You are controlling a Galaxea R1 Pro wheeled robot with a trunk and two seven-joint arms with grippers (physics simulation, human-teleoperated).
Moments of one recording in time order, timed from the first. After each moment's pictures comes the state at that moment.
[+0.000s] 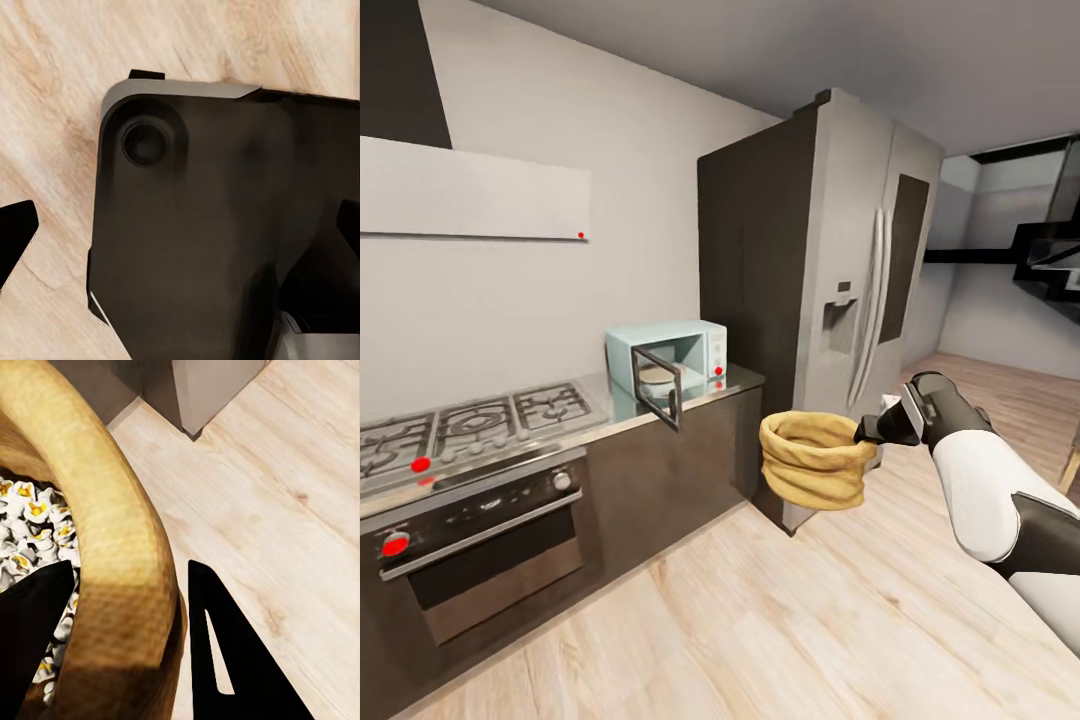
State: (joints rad) left arm 0.00 -0.02 0.01 -0.04 0.11 -0.06 0.00; right arm -1.27 -0.13 -0.37 -0.42 0.41 1.04 0.24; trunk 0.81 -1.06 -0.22
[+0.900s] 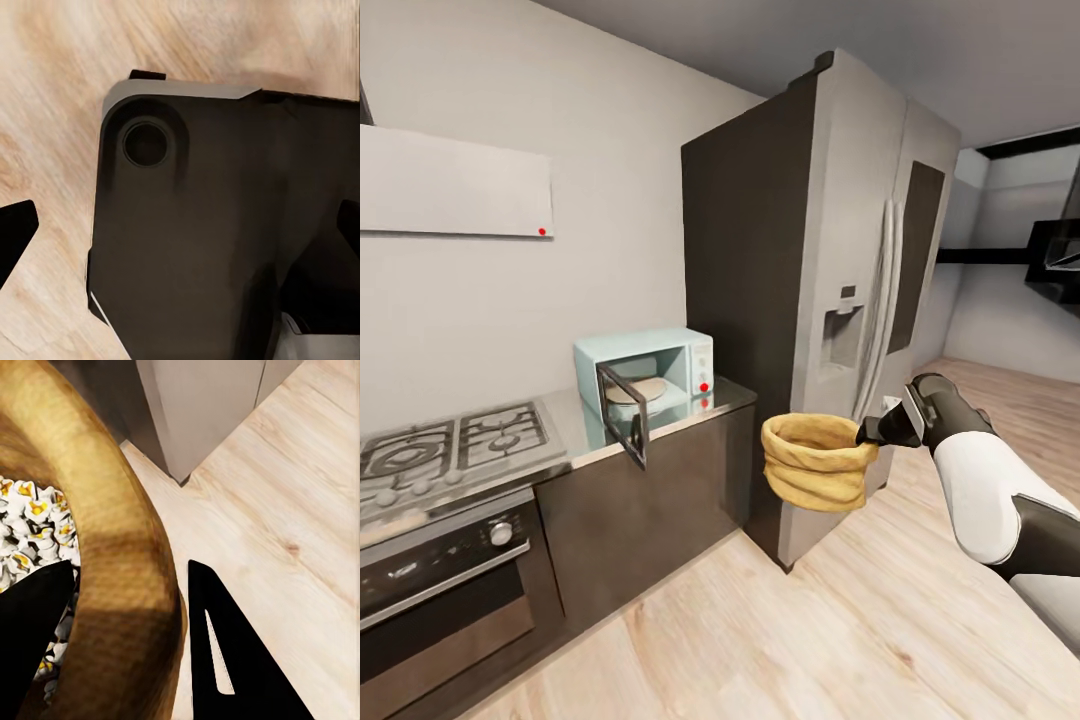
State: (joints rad) left arm 0.00 -0.02 0.01 -0.04 0.12 -0.06 0.00; right arm -1.26 -0.13 -0.37 -0.42 0.42 1.04 0.24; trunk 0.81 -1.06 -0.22
